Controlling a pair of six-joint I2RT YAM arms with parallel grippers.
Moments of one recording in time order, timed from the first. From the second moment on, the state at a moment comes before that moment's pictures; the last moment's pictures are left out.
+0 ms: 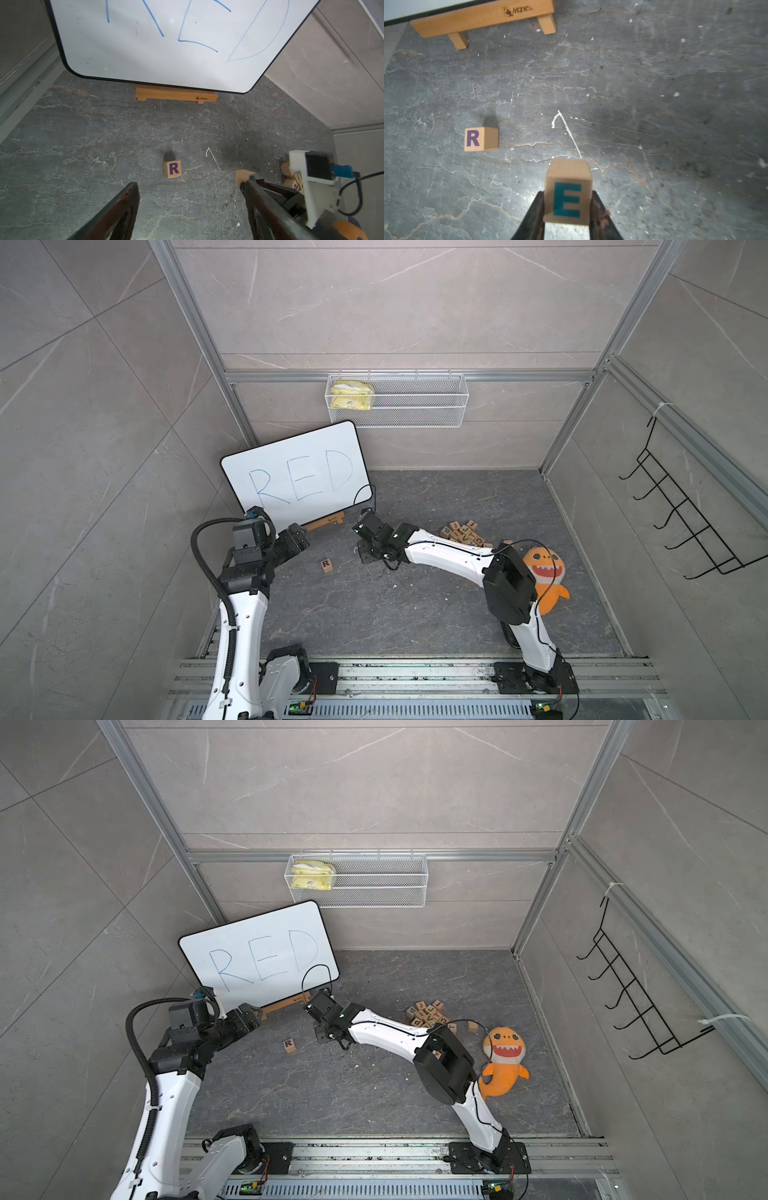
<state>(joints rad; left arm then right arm) 0.19 0.90 0.92 -0.72 0.26 -0.41 0.98 2.19 1.85 -0.64 0.17 0.54</state>
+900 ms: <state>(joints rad) 0.24 0.88 0.92 -0.72 0.28 -0.45 1.06 2.70 2.57 -0.98 0.20 0.54</state>
